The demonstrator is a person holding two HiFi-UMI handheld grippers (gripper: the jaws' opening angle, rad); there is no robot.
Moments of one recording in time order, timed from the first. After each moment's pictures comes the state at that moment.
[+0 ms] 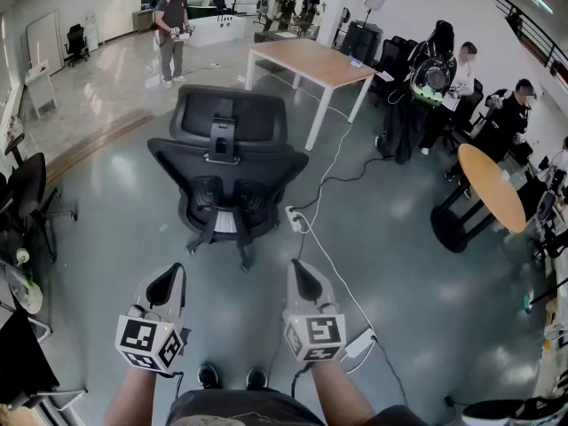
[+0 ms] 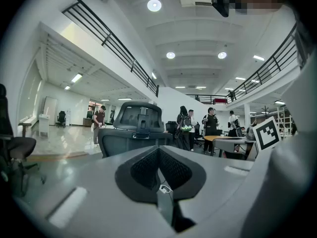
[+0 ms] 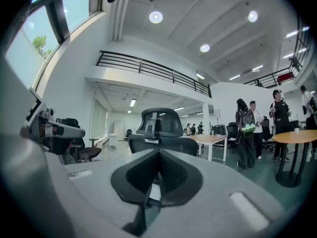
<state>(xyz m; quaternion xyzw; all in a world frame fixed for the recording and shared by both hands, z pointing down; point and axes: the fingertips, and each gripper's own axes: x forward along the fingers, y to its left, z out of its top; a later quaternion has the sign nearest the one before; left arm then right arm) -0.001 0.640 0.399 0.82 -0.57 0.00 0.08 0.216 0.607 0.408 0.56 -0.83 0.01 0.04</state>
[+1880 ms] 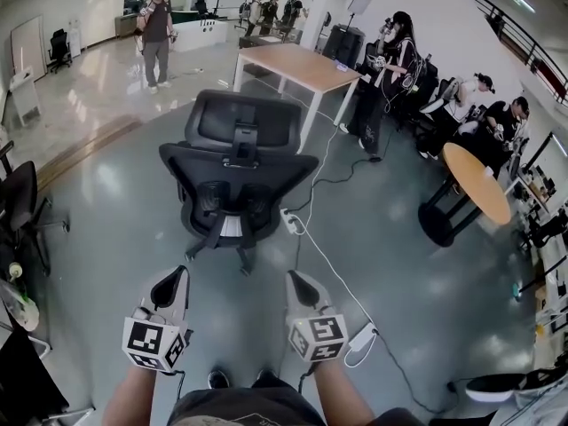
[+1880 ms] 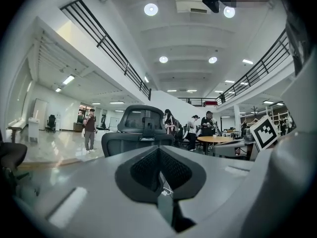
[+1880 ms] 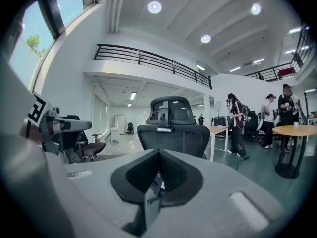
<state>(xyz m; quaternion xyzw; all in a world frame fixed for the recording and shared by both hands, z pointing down) -0.068 0.642 0.403 0.85 -0.53 -0.01 0.05 0.147 0.628 0.441 0.56 -0.82 0.05 0.07</state>
